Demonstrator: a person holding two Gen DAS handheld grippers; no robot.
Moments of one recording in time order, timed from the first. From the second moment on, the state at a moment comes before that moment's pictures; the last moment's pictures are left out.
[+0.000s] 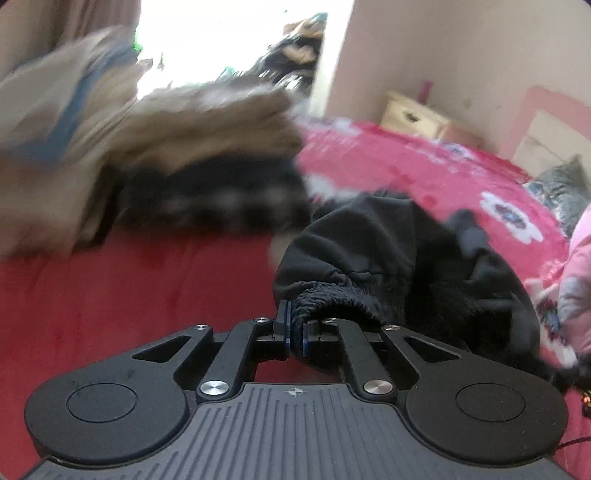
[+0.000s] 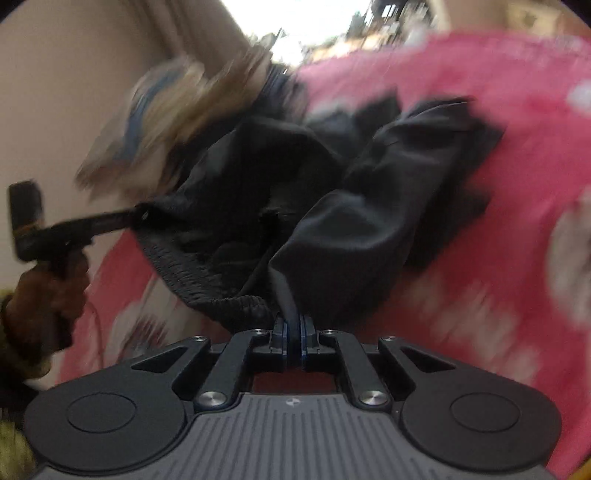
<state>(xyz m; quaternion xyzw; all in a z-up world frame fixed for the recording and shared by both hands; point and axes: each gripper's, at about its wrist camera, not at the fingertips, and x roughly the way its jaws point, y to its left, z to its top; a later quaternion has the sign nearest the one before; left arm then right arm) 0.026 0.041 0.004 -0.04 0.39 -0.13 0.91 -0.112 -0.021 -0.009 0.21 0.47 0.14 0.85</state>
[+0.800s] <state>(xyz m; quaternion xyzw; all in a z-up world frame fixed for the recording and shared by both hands) -0.038 0.081 -0.024 0.03 0.43 -0.18 0.88 -0.028 0.044 0.007 0.00 0.50 0.25 0.83</state>
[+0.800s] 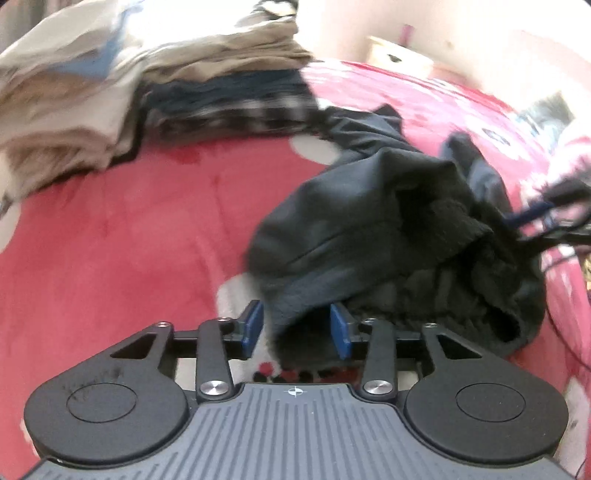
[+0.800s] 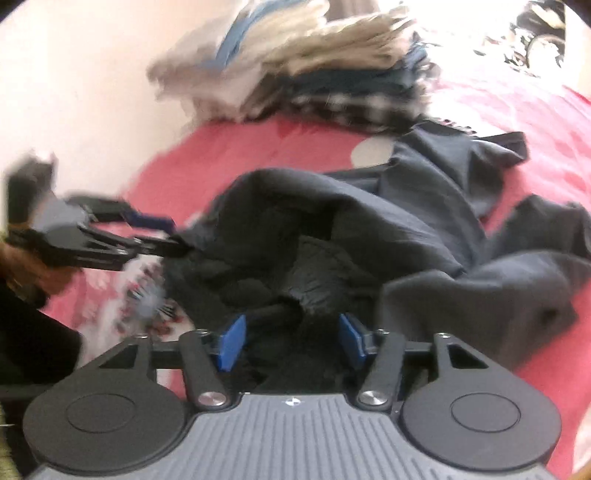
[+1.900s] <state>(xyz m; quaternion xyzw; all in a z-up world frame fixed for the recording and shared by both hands) -0.034 0.072 -0.053 0.10 0.42 -0.13 0.89 -0.061 0.067 -0.031 -0.02 0.51 0.17 0.84</state>
